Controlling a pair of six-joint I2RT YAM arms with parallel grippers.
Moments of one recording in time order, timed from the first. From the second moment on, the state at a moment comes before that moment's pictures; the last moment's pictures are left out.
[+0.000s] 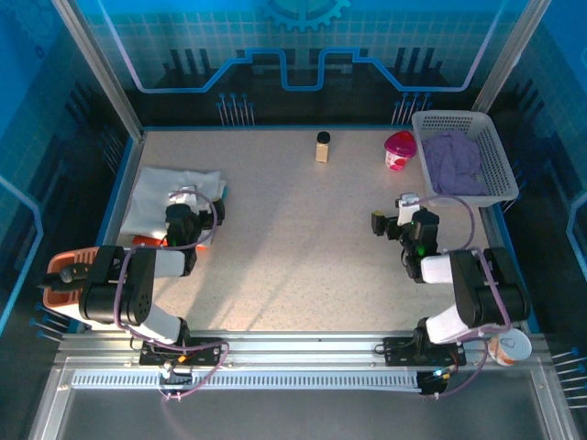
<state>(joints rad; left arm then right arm) 0.01 1.52 0.39 0.78 -0.08 -0.16 0.05 1.52 0.35 0.75 -0.06 -0.04</state>
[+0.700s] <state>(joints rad) 0.00 1.54 0.37 0.84 -0.06 -0.13 0.05 1.53 0.38 0.77 -0.06 -0.07</state>
